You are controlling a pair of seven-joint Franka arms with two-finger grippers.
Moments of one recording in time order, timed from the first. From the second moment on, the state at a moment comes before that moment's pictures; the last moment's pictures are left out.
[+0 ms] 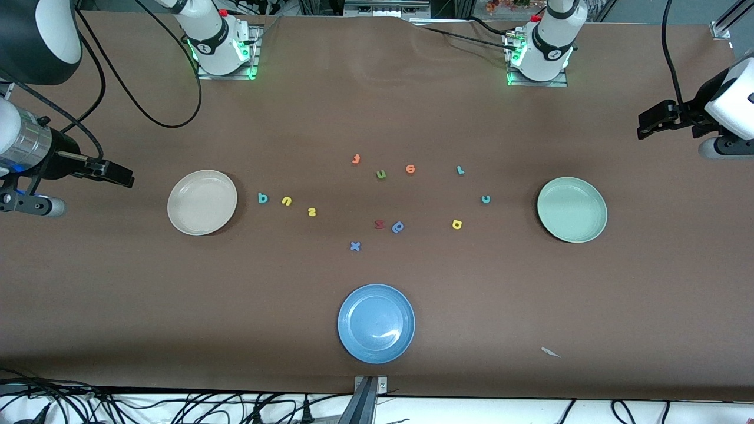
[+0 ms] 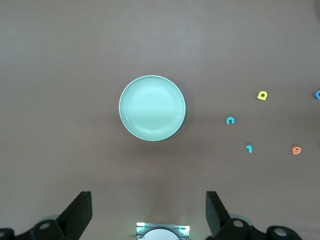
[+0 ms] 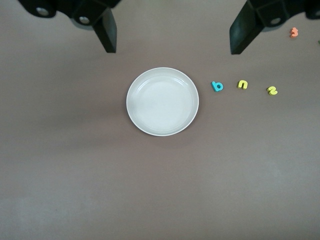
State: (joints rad) left arm -0.15 0.07 0.12 -1.46 0.03 1.37 -0.06; right arm 0.17 0.26 -0.11 -1.37 -0.01 1.51 0.22
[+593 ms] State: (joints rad) left arm -0.15 0.07 0.12 -1.45 0.03 1.37 -0.06; right arm 0.18 0.27 -0.11 -1.37 0.00 1.53 0.14
